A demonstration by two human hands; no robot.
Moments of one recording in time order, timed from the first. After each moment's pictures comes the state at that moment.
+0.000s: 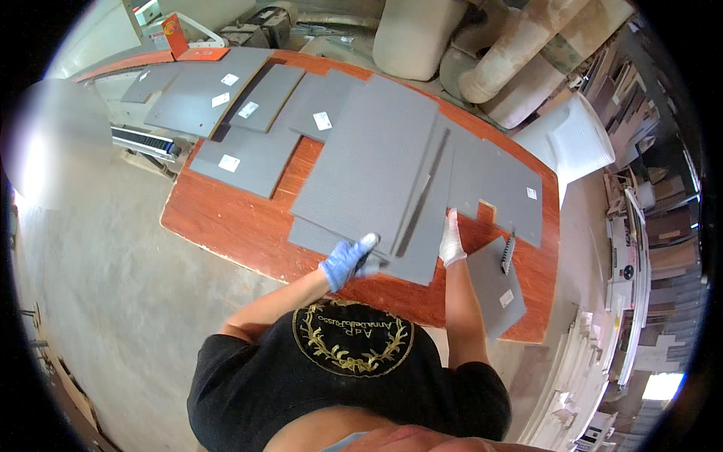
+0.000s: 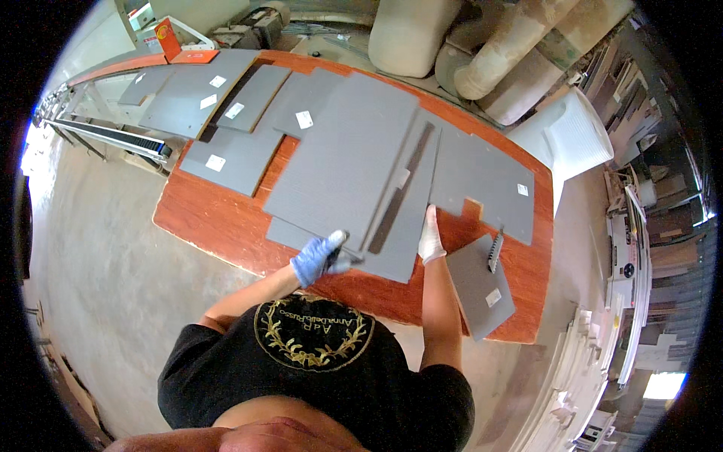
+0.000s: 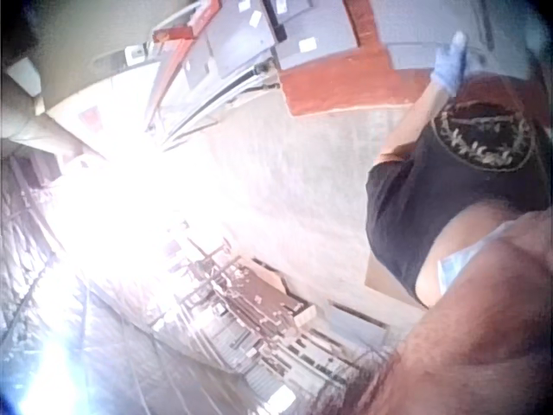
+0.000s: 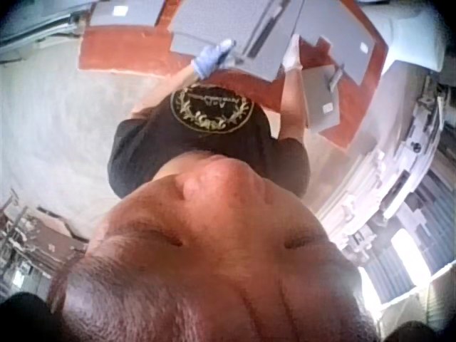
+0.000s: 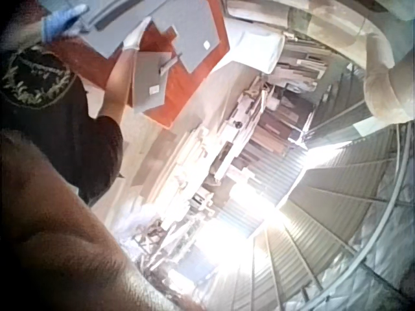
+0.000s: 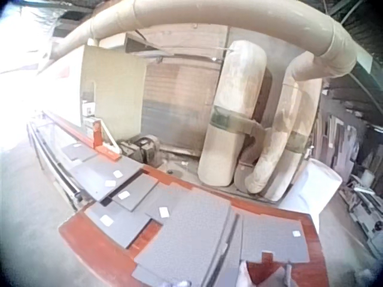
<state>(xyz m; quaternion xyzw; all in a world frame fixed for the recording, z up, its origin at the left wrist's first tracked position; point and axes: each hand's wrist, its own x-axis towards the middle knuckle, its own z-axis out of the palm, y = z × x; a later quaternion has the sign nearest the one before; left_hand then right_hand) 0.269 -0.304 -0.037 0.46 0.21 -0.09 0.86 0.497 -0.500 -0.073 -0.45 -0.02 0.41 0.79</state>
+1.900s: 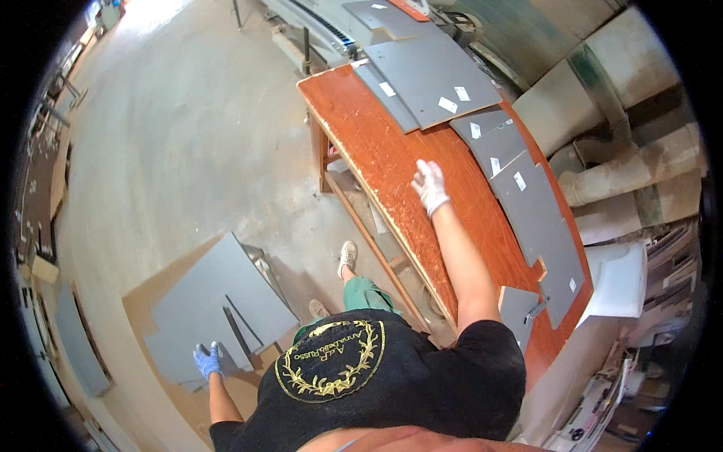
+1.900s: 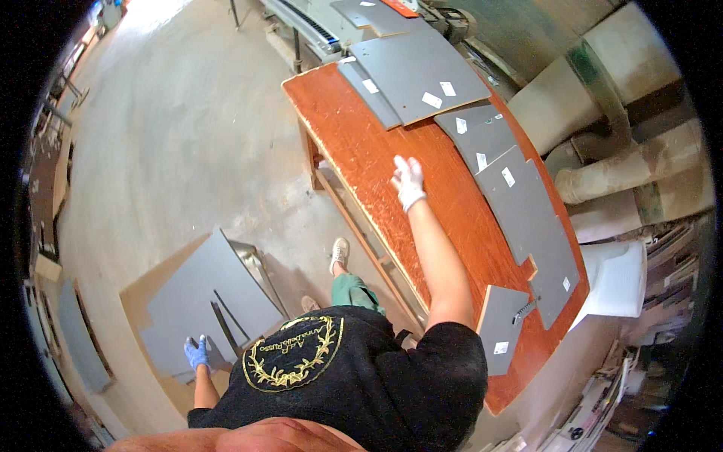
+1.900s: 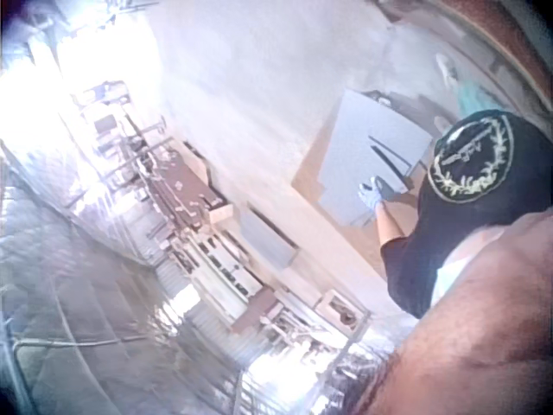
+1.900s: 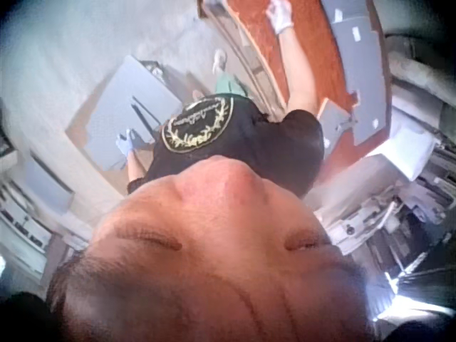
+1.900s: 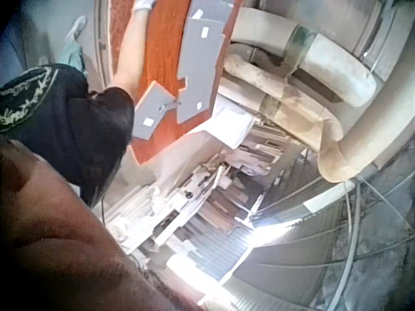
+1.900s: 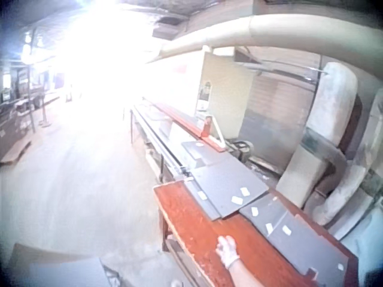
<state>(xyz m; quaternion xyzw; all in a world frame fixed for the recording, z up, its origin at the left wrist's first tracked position) -0.406 -0.620 -0.270 0.32 0.92 0.03 0.20 0.284 -0.277 -0.134 -0.64 -0.15 0.45 0.60</state>
